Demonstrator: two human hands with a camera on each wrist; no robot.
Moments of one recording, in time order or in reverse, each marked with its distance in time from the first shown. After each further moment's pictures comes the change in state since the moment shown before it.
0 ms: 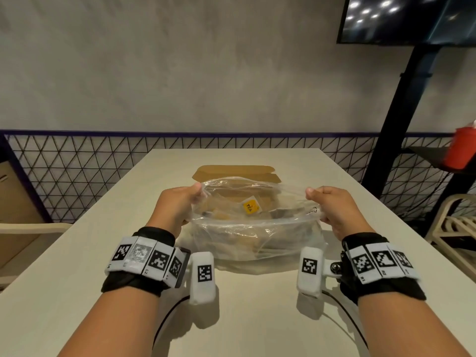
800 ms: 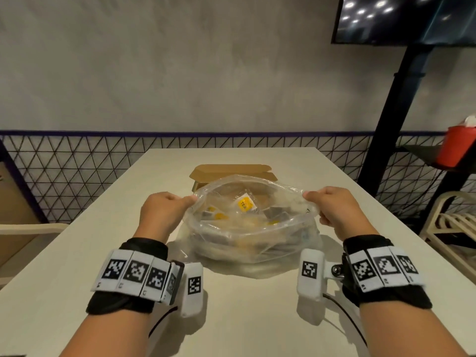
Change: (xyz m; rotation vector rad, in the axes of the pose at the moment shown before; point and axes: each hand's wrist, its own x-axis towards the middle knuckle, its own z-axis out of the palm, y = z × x) left_hand -0.008 -0.010 -0.016 0.241 0.167 -0.001; right_hand -0.016 -0.007 -0.008 -0.123 0.037 0.012
